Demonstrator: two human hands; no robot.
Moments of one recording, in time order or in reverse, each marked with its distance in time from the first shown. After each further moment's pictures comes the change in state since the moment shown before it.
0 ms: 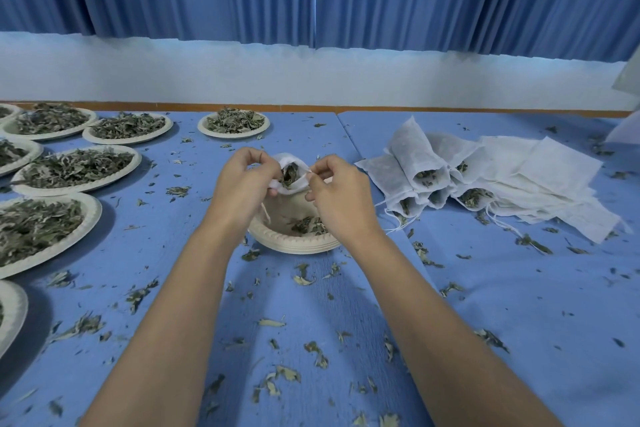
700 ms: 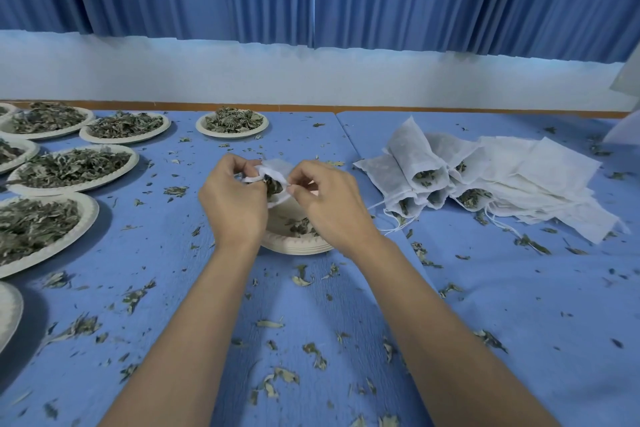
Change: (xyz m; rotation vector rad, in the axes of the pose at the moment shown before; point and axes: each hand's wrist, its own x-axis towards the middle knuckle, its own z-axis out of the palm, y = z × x) left_hand -0.002 -0.022 0.012 0.249 0.467 0.236; right_hand -0.005 -0.005 0.001 -0.087 -0.140 -0.230
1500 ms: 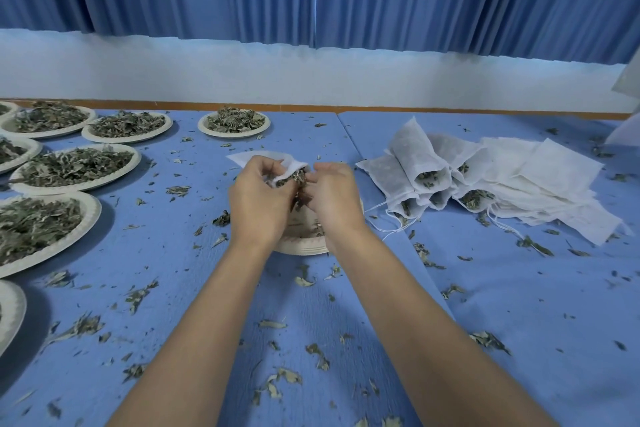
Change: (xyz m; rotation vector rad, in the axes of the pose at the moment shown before) left_hand -0.007 0.001 0.008 -0.068 -0.255 0.033; right_hand 0.009 -0.019 0.013 0.576 0.207 0.667
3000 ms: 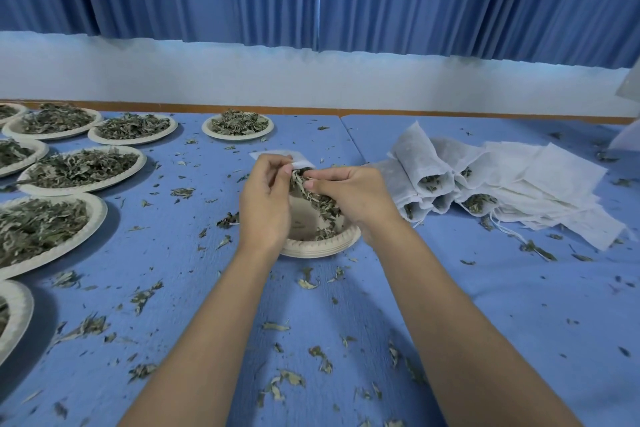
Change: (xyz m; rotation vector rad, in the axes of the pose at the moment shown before) left_hand -0.002 -0.003 0.005 -0.297 -0.038 0.034; right_hand 0.012 -0.006 -0.036 -0.107 -0.210 -0.113
